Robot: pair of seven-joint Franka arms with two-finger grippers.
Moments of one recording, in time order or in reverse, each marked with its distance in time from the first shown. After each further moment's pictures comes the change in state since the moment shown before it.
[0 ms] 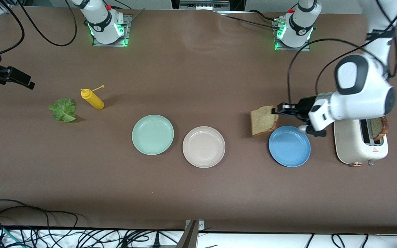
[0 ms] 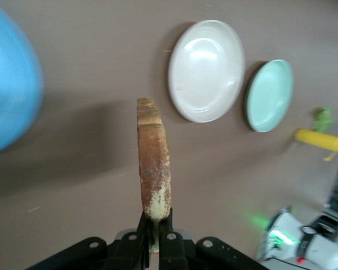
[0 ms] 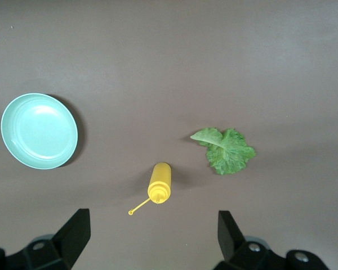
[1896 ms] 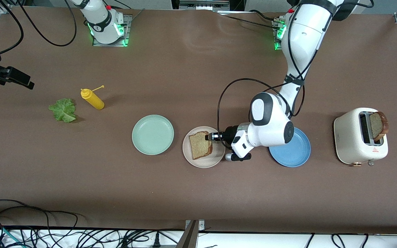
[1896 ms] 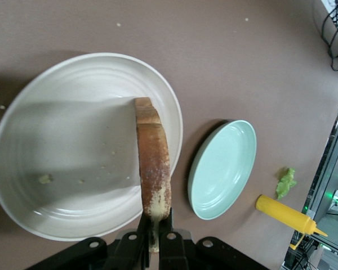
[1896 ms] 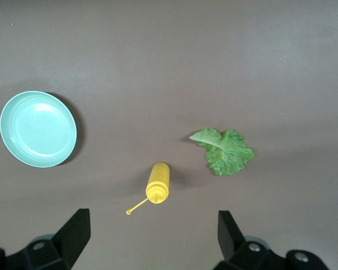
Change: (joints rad) left arm -0.322 0.492 0.049 0.424 -0.257 0.285 -0.152; right arm -0.002 0.002 -0.003 0.001 0.000 0.000 -0.020
